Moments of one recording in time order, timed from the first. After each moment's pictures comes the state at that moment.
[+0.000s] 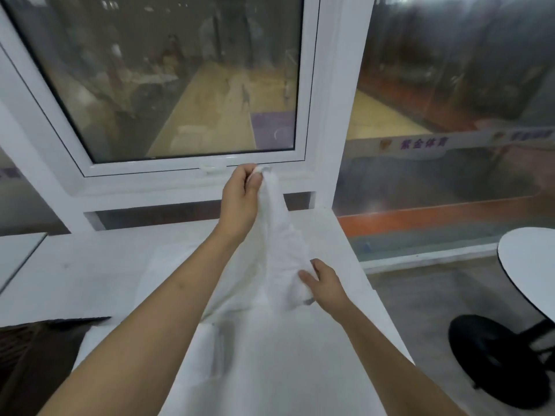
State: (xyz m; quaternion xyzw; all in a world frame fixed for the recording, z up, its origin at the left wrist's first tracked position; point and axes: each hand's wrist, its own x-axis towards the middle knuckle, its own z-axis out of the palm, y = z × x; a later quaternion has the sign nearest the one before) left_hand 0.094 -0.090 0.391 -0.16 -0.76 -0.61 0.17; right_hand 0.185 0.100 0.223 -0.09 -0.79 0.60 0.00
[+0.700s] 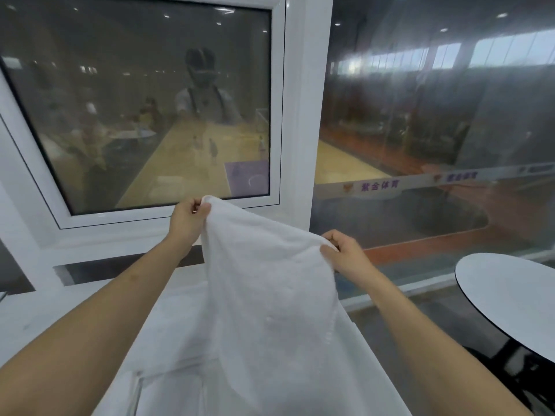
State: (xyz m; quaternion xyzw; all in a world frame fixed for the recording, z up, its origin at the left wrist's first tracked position) left_hand 0.045 -0.160 0.426 -0.07 -0.80 -0.58 0.13; right_hand 0.195 0.172 0.379 -0.05 -0.85 0.51 0.12
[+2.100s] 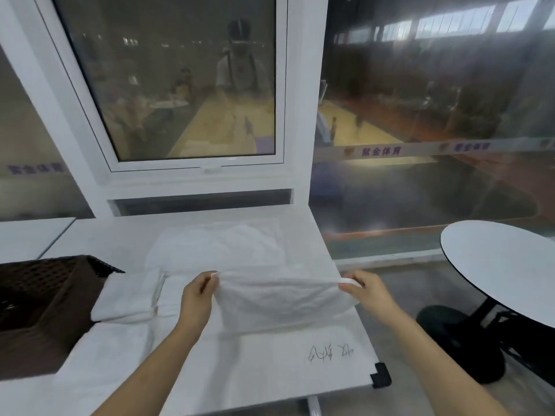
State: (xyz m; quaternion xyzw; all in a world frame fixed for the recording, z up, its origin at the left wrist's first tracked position) left_hand 0.437 -0.134 0.246 0.02 -0.78 -0.62 0.07; right_hand 0.480 0.266 0.250 -0.04 -0.88 0.47 0.06
